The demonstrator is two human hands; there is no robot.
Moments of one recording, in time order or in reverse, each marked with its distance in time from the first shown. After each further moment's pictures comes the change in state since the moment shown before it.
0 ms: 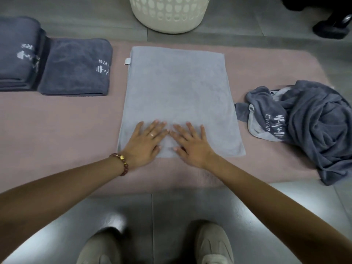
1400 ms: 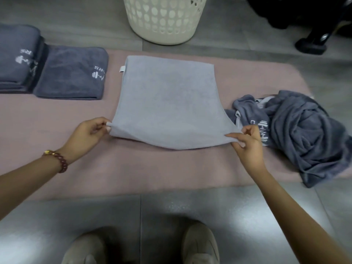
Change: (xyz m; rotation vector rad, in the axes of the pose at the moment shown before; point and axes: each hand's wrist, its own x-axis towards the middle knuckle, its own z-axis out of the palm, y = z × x) left_hand -0.049 -0.070 -0.046 -1.030 0.347 -0.346; right_hand -0.097 0.116 -0.032 0.479 0.783 0.208
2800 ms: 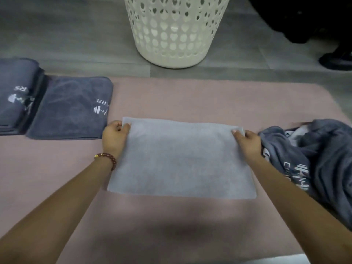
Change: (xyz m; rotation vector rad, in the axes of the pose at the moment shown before) left_hand 0.171 -0.036 0.038 -0.014 0.469 -0.345; right_hand 0.164 0.021 0.100 0.168 -0.013 0.713
